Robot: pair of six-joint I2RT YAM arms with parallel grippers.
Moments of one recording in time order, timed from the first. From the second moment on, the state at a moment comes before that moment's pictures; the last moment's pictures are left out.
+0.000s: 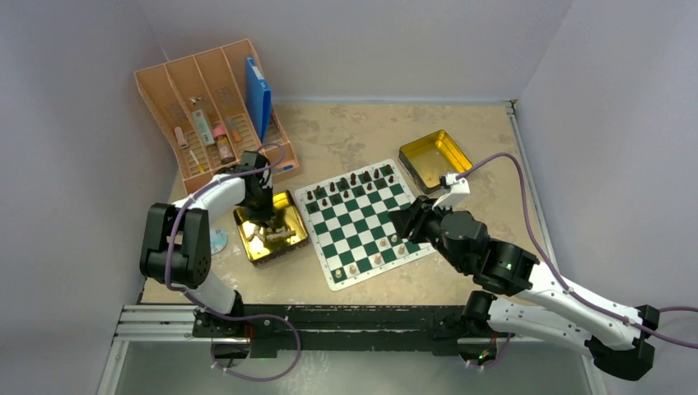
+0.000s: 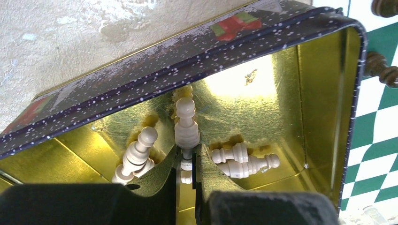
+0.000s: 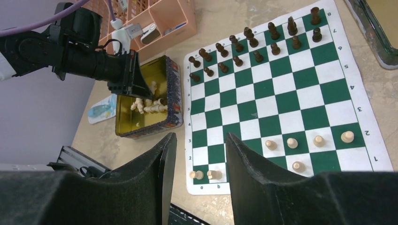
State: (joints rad) left arm -0.15 1.60 0.95 -0.68 0.06 -0.26; right arm 1.05 0.71 0.80 -0.44 0.50 0.74
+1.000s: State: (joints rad) left arm -0.19 0.95 0.83 -0.35 0.83 0.08; right arm 1.05 0.89 0.95 -0.25 0.18 0.70
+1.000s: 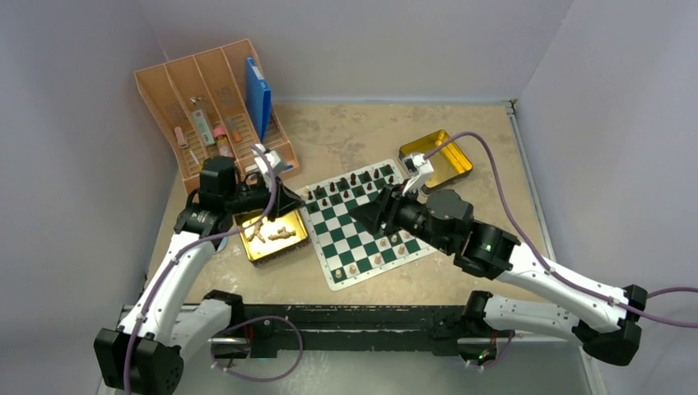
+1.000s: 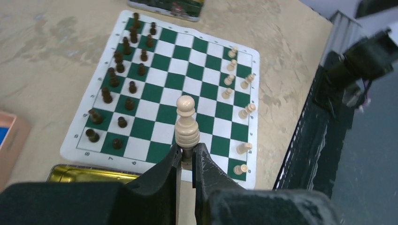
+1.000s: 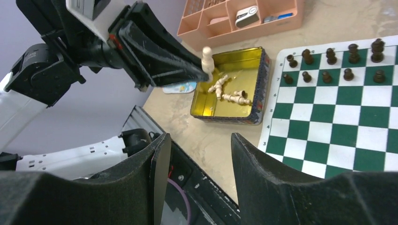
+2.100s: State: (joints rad) left arm -0.34 0.91 0.71 -0.33 1.07 0.48; right arm 1.05 1.29 1.14 -0.27 0.00 0.60
